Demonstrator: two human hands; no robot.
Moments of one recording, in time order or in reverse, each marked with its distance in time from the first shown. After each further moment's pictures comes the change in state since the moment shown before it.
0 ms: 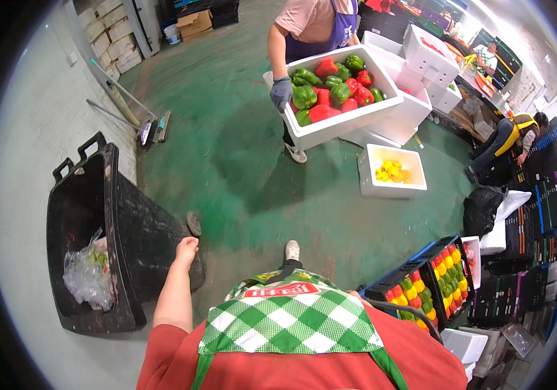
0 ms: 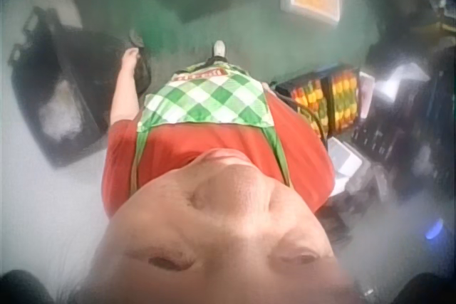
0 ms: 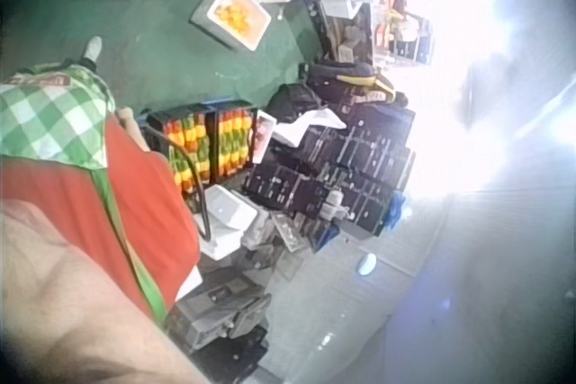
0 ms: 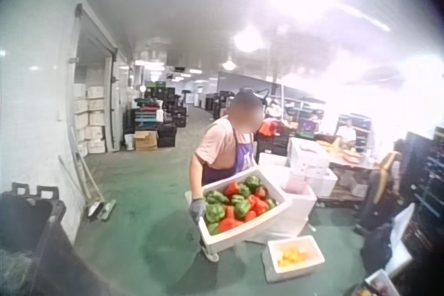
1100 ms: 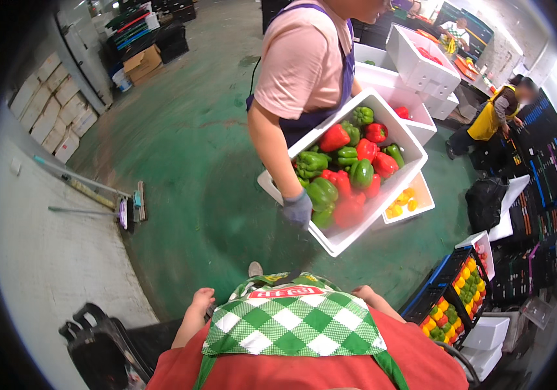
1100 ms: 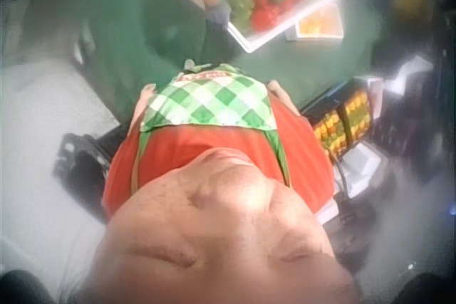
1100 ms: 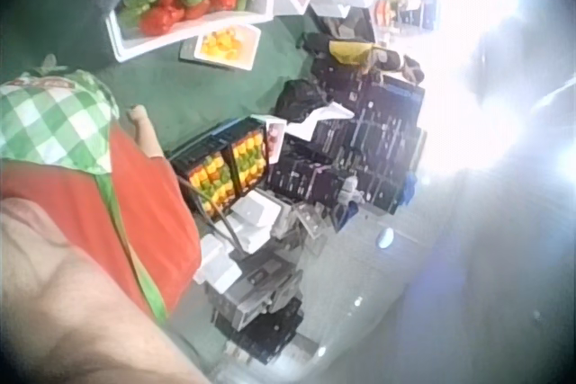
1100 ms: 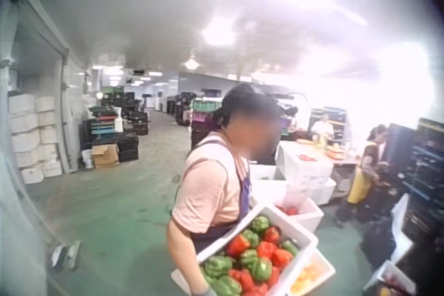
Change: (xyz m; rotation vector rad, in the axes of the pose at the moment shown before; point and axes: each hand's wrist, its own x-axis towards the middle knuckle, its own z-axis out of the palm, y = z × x) left_hand 0.343 0.131 0.018 0.202 -0.311 -0.277; right_hand 0.160 -0.358 -0.092 -0.237 0.053 0.021
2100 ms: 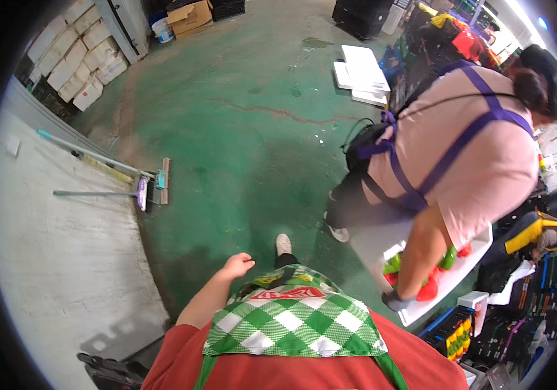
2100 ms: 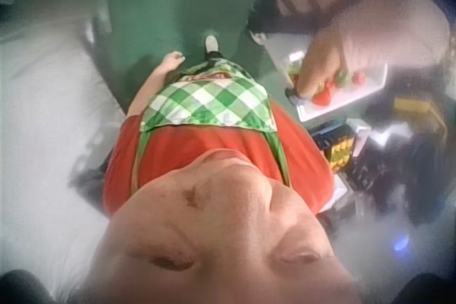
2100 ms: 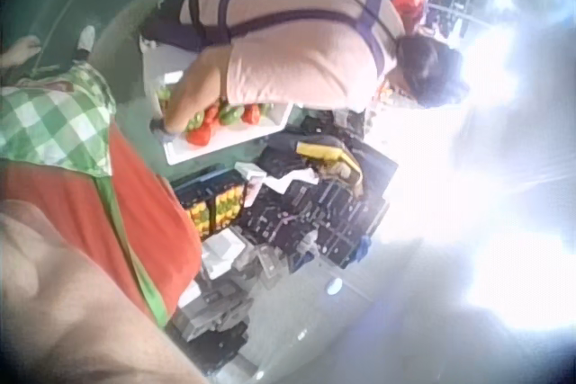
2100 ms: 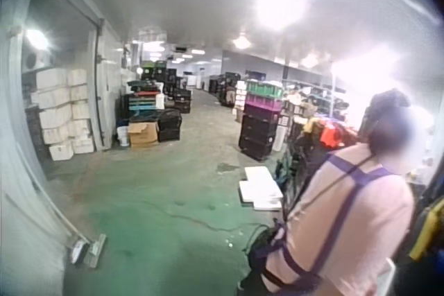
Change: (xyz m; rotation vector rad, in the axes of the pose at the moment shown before) left_hand 0.208 0.213 -0.059 0.405 -0.156 0.360; right_hand 0.102 -0.196 -0.210 0.014 0.805 0.645
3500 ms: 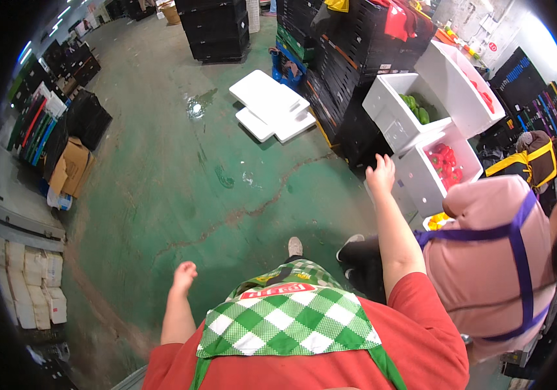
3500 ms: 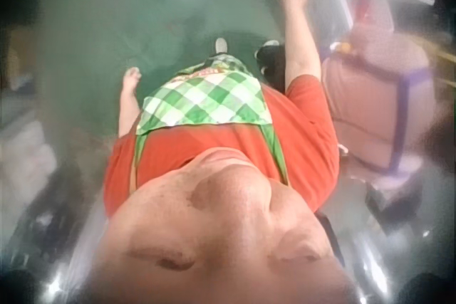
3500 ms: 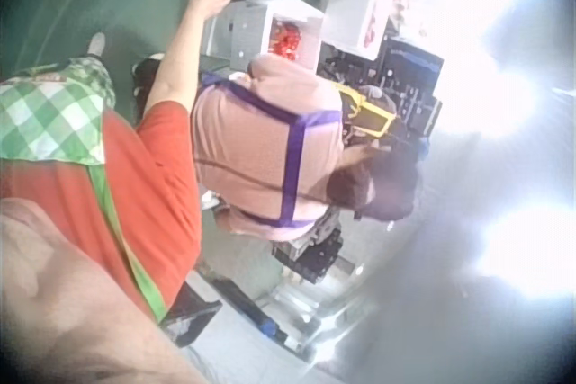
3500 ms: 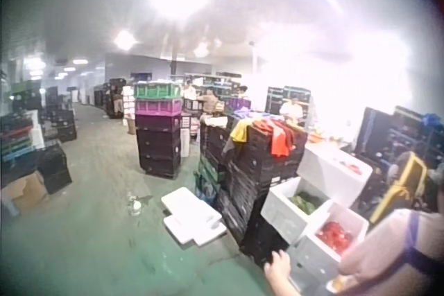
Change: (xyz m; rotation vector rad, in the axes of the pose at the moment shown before) left_hand 0.612 0.322 -0.457 -0.248 -0.019 0.078; right_hand 0.167 -0.787 -0.183 0.327 0.629 -0.345
